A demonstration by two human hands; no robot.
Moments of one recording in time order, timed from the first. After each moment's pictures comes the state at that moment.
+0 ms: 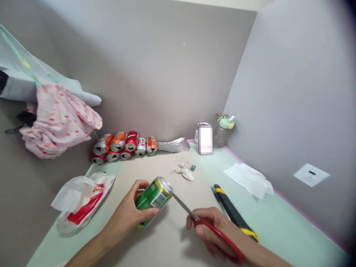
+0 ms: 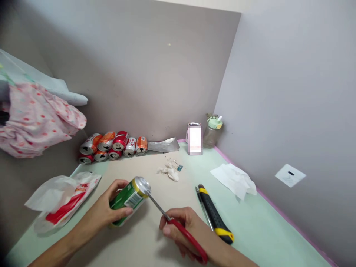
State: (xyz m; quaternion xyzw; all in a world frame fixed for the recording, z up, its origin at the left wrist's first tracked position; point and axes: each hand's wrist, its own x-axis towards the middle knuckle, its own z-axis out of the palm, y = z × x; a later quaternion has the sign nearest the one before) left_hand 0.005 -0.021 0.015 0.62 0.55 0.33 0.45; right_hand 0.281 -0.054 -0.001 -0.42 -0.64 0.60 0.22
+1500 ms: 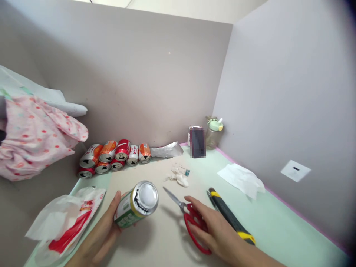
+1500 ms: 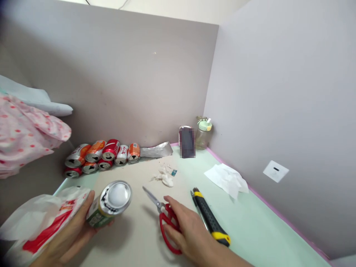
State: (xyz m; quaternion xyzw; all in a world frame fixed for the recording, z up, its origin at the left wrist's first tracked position) left_hand -0.009 -0.008 0.014 0.26 0.50 0.51 0.65; right_hand 0.289 -0.050 -0.010 -0.53 -0.76 0.29 0.25
